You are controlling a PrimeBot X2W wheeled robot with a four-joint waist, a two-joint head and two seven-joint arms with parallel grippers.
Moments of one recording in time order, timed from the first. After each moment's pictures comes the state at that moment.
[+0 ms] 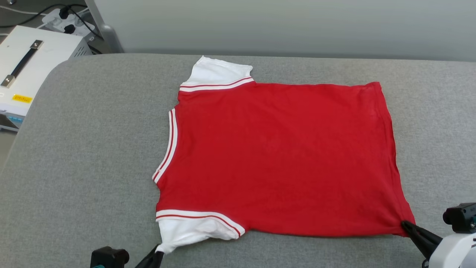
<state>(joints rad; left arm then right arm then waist) 0.08 0.72 -0.71 -0.15 -0.88 0.25 -0.13 0.09 -0.65 0.31 0.03 0.70 0.13 0.19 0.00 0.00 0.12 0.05</state>
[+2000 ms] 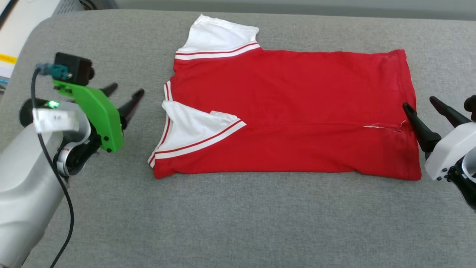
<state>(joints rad) -0.80 0.65 -0.73 0.43 -0.95 -0.12 0.22 -0.43 -0.55 0.28 0.27 0.61 0.13 0.10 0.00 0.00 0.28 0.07</state>
